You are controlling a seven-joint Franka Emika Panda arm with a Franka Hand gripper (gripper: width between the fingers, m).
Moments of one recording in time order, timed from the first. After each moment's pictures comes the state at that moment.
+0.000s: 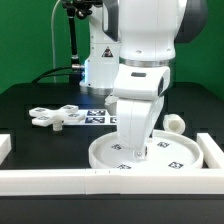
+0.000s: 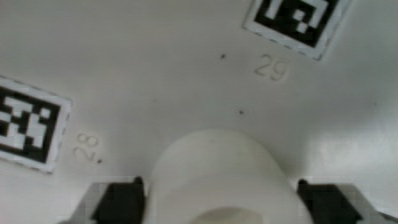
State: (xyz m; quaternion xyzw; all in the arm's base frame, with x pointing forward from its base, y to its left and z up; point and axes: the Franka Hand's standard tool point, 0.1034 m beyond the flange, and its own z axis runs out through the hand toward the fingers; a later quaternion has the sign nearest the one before) arm 0.566 0.034 0.015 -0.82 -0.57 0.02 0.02
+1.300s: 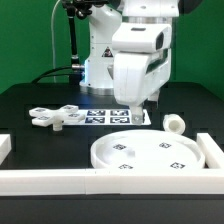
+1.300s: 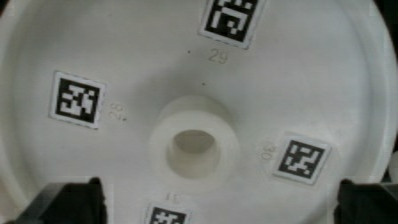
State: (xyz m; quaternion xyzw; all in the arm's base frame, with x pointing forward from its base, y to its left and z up) arm 0.551 0.036 0.080 -0.87 -0.50 0.00 -0.01
